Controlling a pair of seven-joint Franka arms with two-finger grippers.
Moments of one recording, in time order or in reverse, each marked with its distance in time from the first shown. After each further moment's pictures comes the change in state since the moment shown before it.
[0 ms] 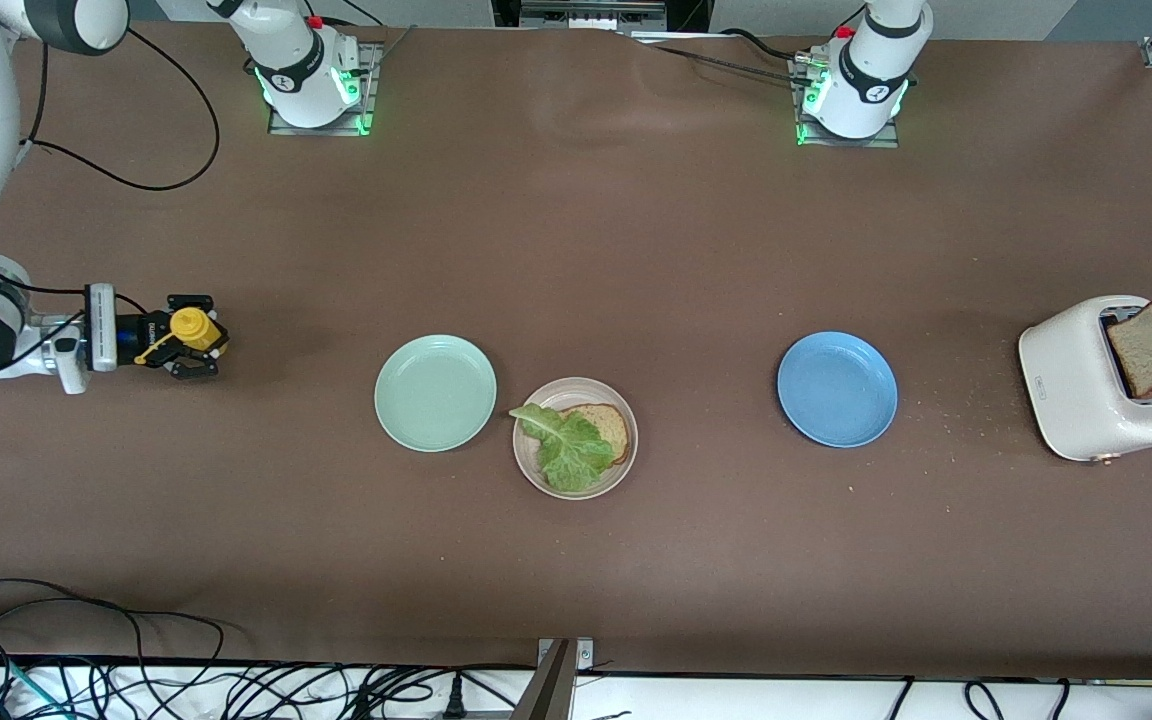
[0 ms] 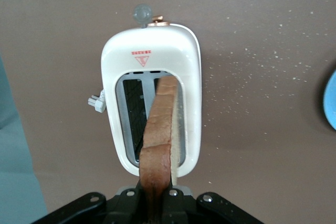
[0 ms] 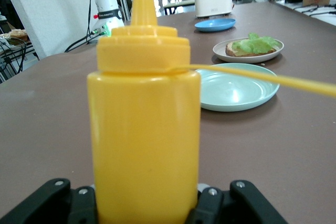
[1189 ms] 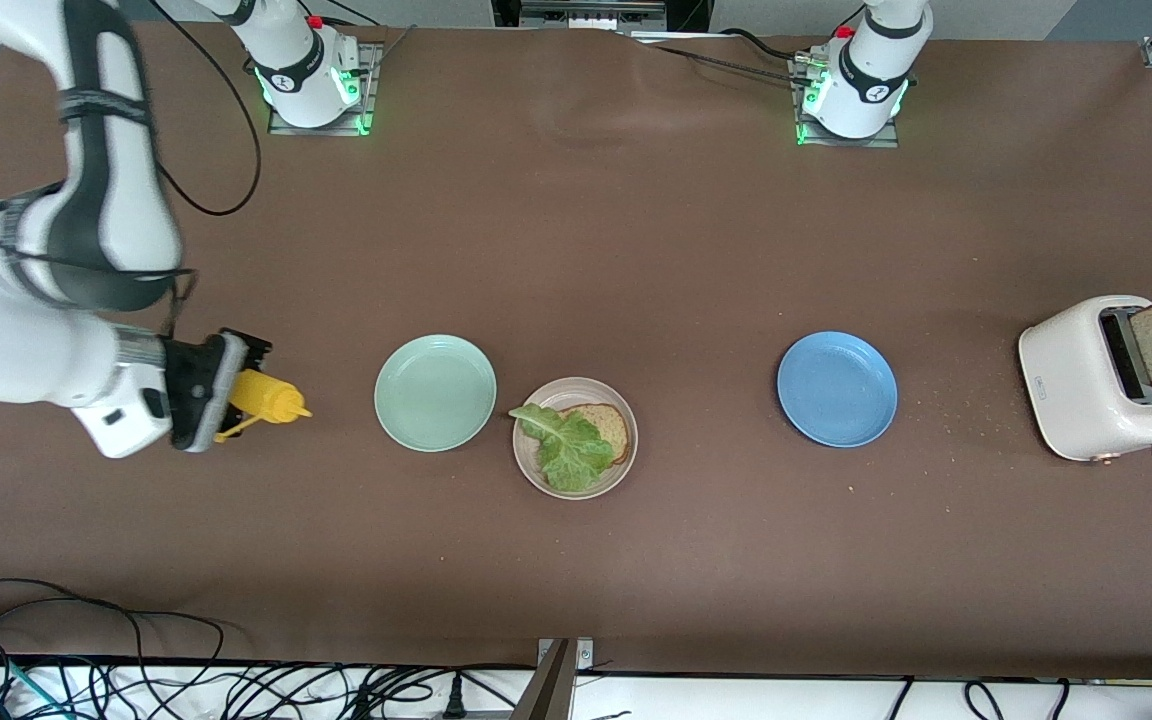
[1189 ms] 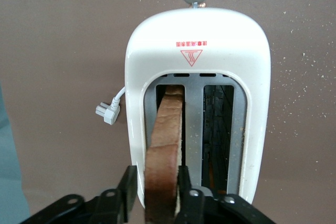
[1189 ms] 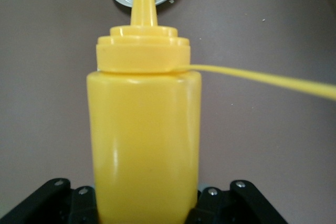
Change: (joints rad) left arm 0.083 0.005 0.021 -0.227 0.022 0.299 0.004; right arm 0.433 -0.293 -0.012 0.254 -0.465 0.317 1.107
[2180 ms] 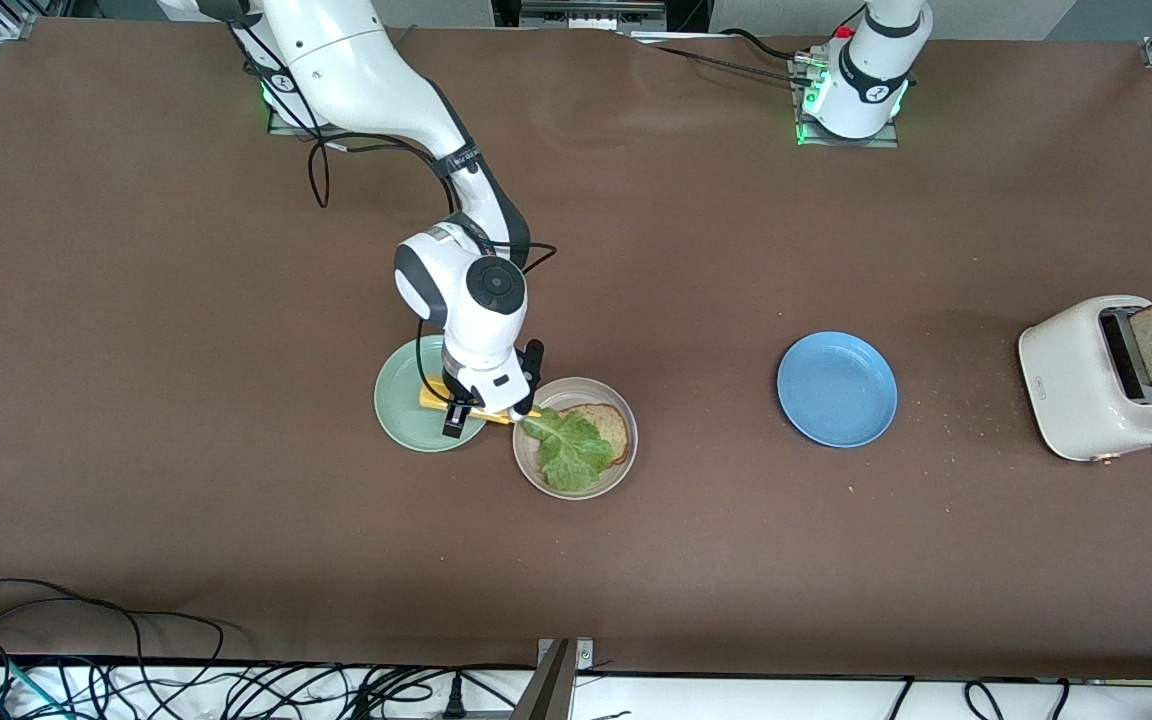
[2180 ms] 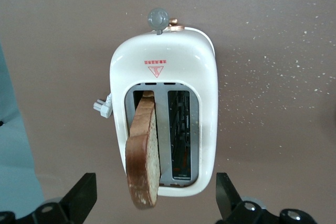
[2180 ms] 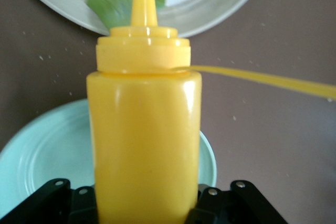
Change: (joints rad) left arm -0.074 0.054 0.006 0.206 0.000 -0.205 -0.024; right arm 0.557 0.276 0.021 -0.048 -0.742 0.504 0.796
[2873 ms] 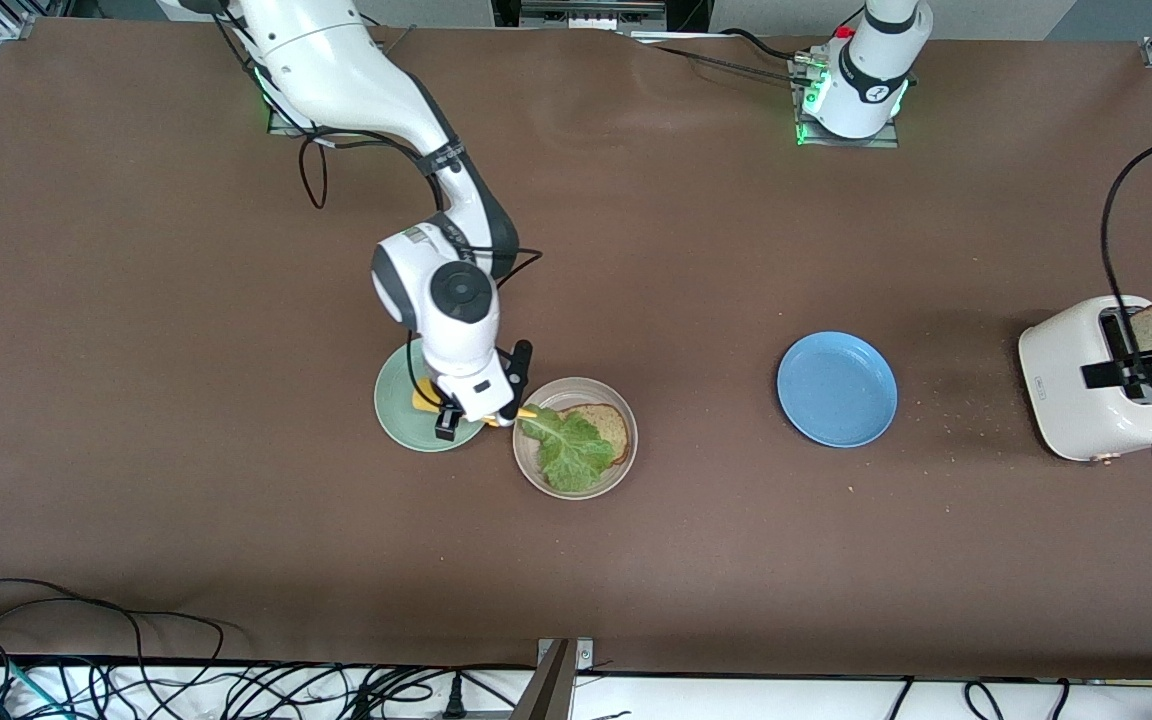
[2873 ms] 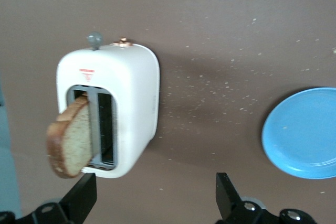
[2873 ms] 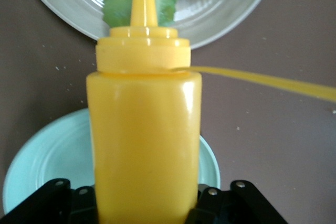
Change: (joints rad) left arm -0.191 -0.018 0.001 0.117 -0.003 -0.155 -0.249; right arm -0.012 0.002 0.028 -0.020 0.040 0.046 -0.040
